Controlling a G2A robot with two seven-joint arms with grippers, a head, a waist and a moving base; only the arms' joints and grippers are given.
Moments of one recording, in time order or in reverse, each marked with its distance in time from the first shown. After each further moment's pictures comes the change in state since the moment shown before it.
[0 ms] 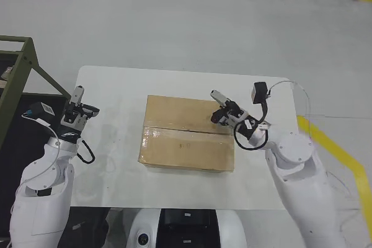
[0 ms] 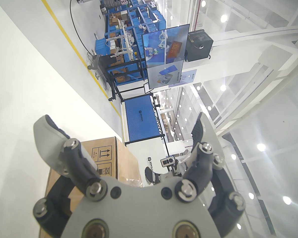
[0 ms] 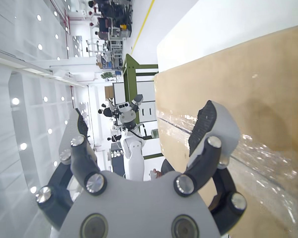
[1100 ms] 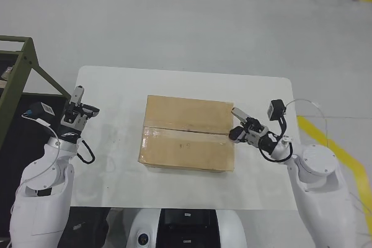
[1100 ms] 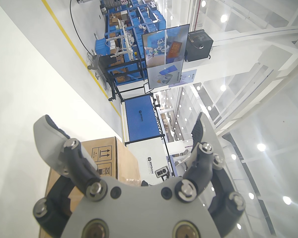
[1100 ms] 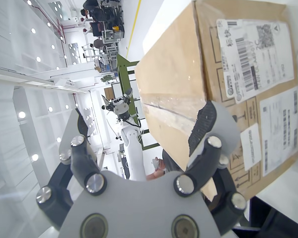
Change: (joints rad) left arm 0.000 0.000 0.000 0.000 0.000 0.000 0.000; right arm -0.126 0.052 0.144 -0.005 0.037 0.048 0.213
